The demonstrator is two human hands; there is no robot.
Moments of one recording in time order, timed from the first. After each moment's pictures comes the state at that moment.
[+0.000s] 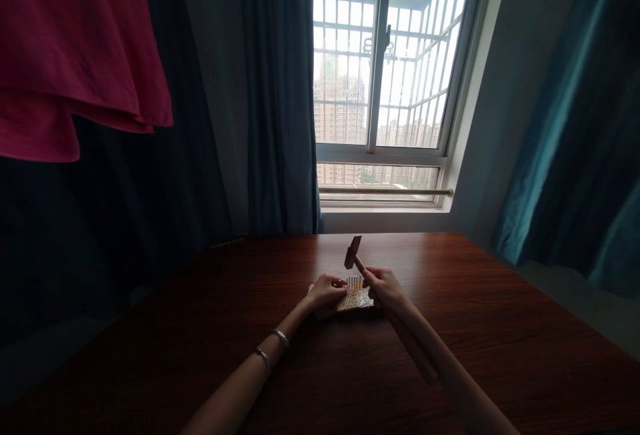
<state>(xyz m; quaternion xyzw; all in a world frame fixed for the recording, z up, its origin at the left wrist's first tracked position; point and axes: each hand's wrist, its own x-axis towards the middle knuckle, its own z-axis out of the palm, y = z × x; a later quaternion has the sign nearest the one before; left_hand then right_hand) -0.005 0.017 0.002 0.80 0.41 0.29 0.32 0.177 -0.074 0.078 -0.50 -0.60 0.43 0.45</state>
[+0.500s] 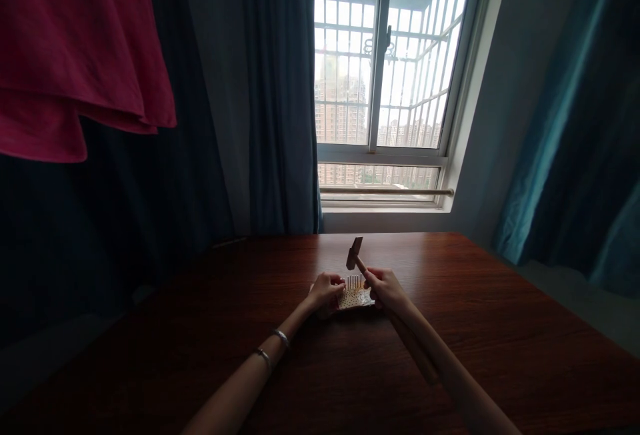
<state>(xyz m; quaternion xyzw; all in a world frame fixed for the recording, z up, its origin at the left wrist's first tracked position) -0.006 0.019 -0.005 0.79 0.43 0.34 0.29 0.179 -0.076 0.074 -0.50 -0.61 0.42 0.45</state>
